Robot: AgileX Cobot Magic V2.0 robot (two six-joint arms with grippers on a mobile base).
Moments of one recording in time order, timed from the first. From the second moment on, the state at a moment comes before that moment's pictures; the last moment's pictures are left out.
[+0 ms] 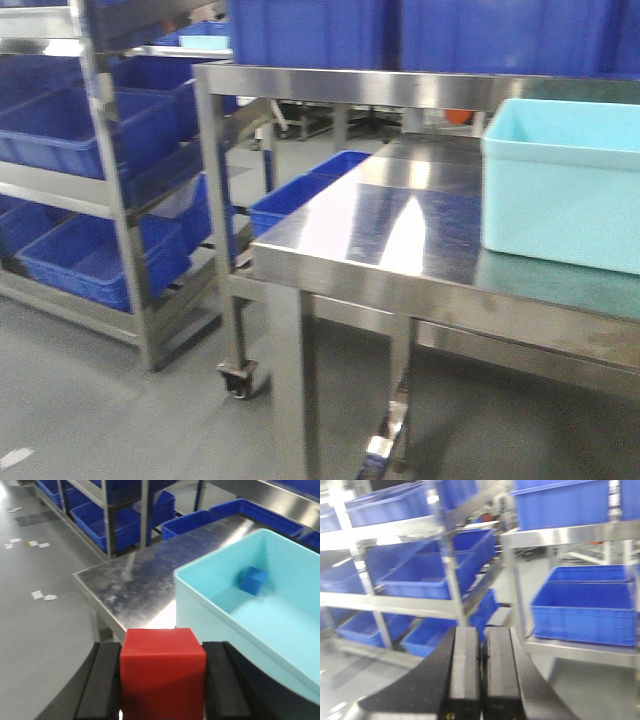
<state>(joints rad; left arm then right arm) -0.01 -0.01 0.01 -0.01 0.03 0.14 0.27 0.50 -0.48 0.23 0.38 -0.30</state>
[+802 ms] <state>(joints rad) -0.01 -0.01 0.01 -0.01 0.03 0.14 0.27 0.50 -0.48 0.23 0.38 -0.30</state>
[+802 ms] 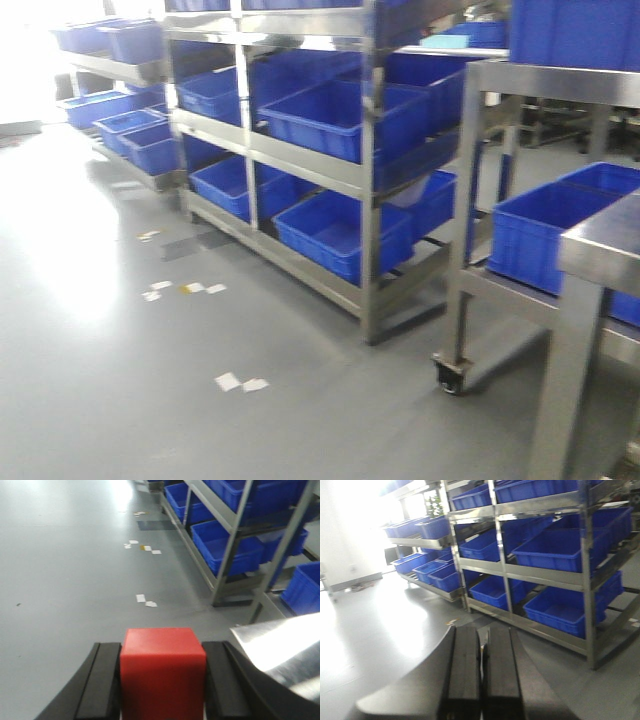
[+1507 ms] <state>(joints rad) -0.01 -0.01 0.01 -0.01 0.03 0.14 0.27 0.50 -0.48 0.23 0.38 -0.30</state>
